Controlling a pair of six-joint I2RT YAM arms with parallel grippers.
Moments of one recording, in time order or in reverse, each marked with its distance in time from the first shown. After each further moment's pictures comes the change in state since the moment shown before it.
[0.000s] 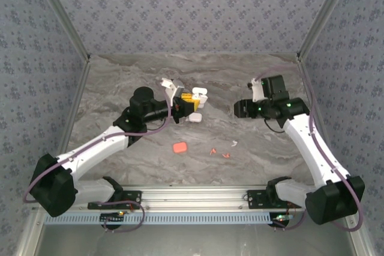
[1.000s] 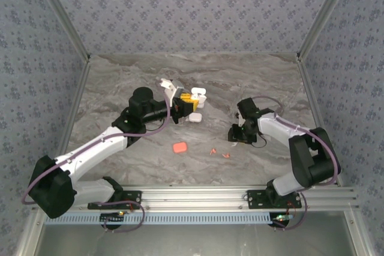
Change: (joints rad) left arm 0.000 -0.014 -0.001 -0.027 -0.019 0.026; right arm 0.107 0.331 -0.304 0.237 0.038 0.233
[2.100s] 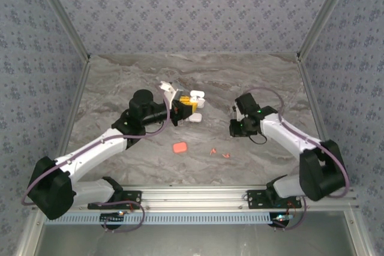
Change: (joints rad) left arm 0.000 -0.011 -0.048 -0.005 -0.011 -0.012; right arm 0.062 -0.167 0.097 -0.066 0.113 -0.114
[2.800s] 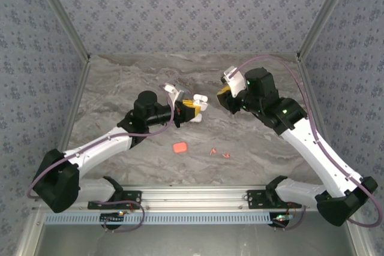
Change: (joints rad) left arm 0.000 0.070 -0.016 0.080 0.068 -0.092; right arm 0.183 -0.183 0.430 0.002 0.002 -0.433
